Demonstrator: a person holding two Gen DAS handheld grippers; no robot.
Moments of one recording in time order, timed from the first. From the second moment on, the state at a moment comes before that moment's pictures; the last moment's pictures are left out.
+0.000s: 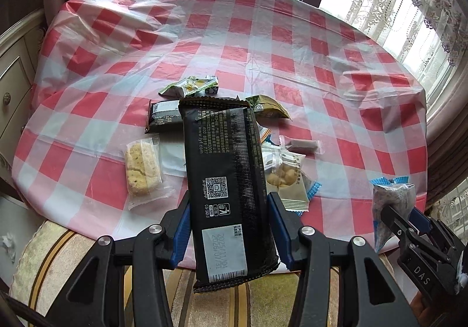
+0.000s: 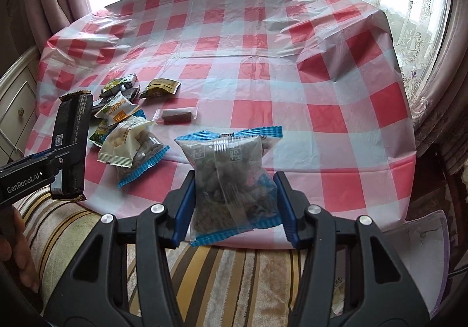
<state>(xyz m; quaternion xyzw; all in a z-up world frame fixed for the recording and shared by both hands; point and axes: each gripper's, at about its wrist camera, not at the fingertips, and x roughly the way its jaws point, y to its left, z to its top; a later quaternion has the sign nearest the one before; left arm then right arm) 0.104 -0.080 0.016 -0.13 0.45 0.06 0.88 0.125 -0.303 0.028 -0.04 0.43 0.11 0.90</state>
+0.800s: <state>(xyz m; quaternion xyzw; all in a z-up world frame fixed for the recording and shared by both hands) 0.089 -0.205 0.031 -0.05 0.47 -0.09 0.88 0.067 -0.412 0.017 0.02 0.46 0.01 0.89</state>
